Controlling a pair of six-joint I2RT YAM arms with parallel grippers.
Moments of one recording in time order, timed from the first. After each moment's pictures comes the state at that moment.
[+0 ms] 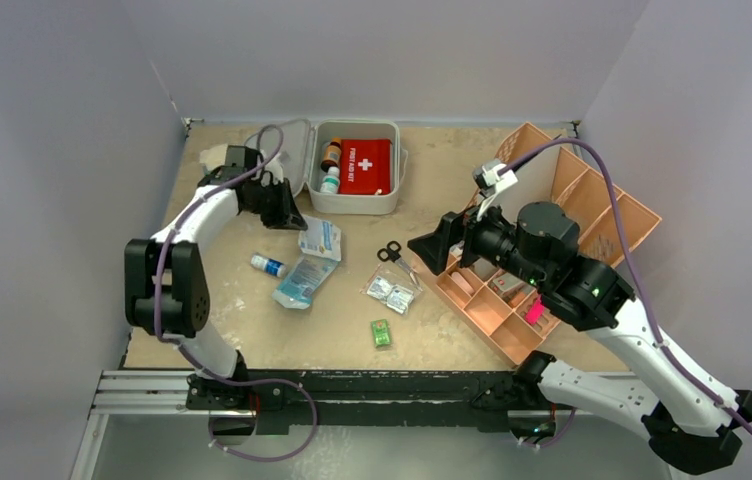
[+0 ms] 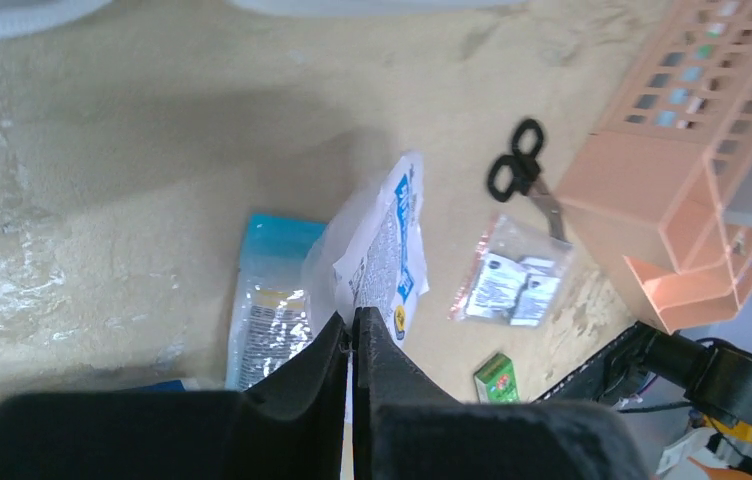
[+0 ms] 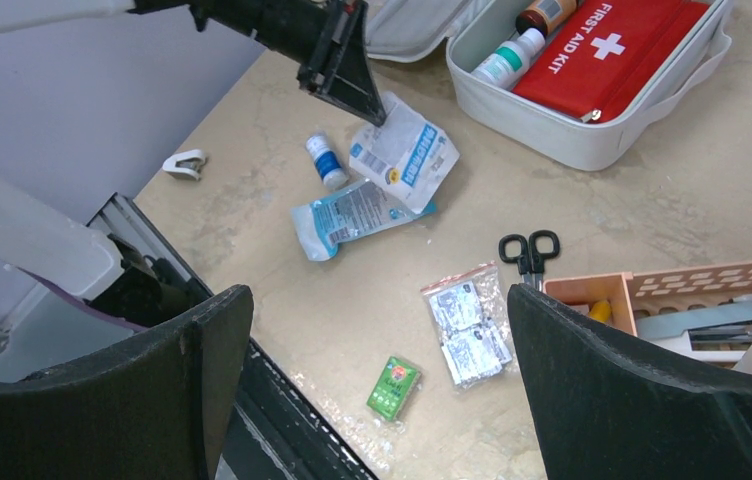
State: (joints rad) left arm -0.07 1.71 1.20 -0.59 0.55 -0.25; right arm 0.80 0.86 1.15 -0.55 -0.02 0.35
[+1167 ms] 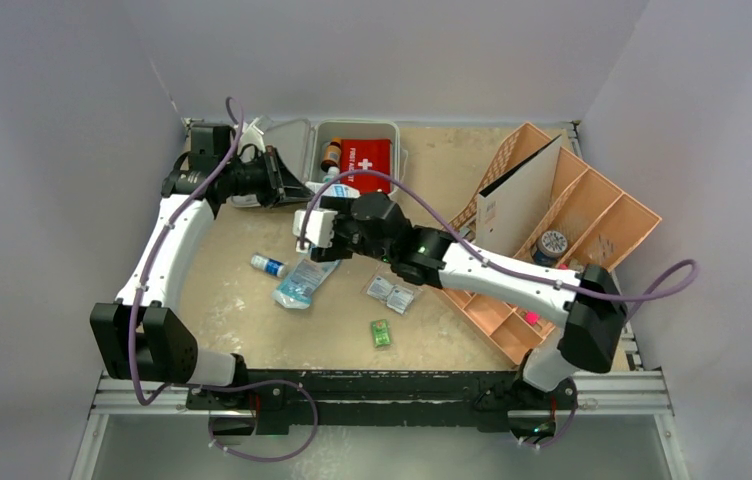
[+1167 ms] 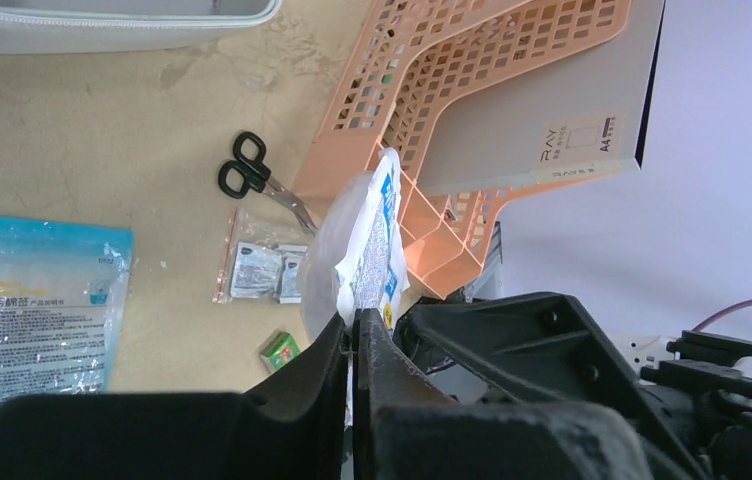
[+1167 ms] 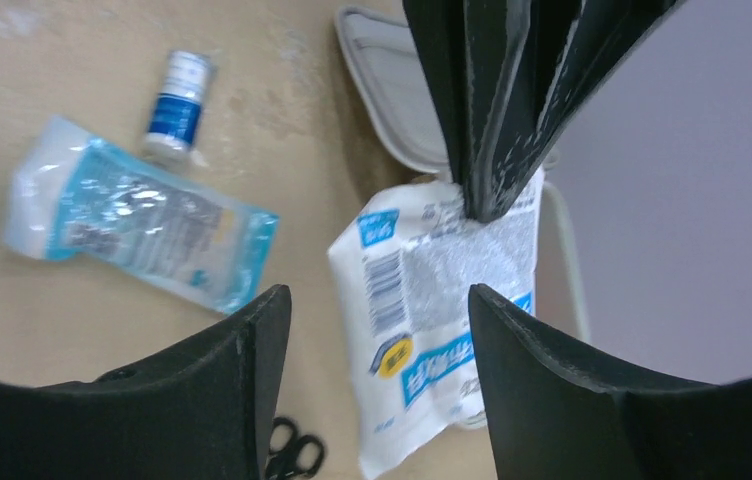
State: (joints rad) left arm -0.06 1.40 1.32 -0.64 0.84 -0.54; right arm 1.04 1.54 1.31 -0.14 0.00 -0.66
